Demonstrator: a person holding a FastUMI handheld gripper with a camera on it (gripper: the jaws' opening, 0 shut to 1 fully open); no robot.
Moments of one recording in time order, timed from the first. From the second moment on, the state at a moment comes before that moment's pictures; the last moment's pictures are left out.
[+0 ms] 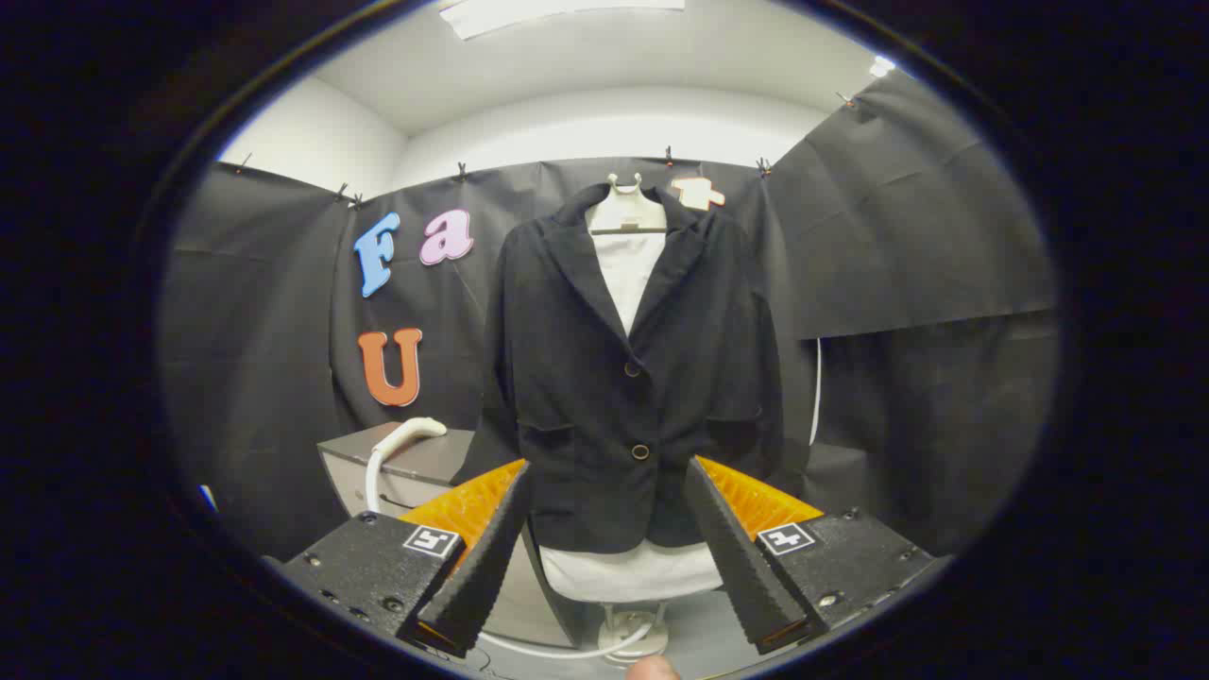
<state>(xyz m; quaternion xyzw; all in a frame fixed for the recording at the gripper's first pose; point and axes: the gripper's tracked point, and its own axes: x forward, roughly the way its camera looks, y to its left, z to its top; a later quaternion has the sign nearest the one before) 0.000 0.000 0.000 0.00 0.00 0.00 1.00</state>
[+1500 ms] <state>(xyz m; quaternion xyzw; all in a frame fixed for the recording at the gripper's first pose) 0.027 0.155 -0.016 0.00 -0.02 0.10 0.99</state>
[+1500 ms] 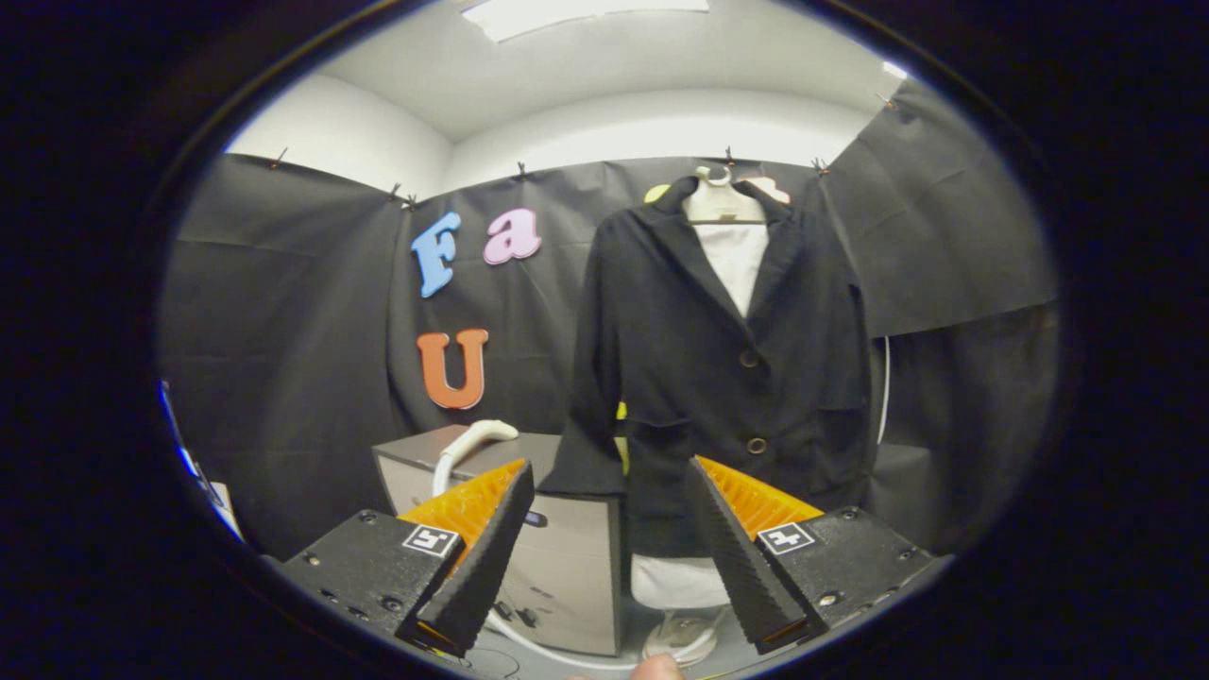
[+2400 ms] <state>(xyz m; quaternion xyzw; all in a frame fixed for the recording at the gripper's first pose) 0.207 0.374 -0.049 -0.04 0.12 0.22 0.97</state>
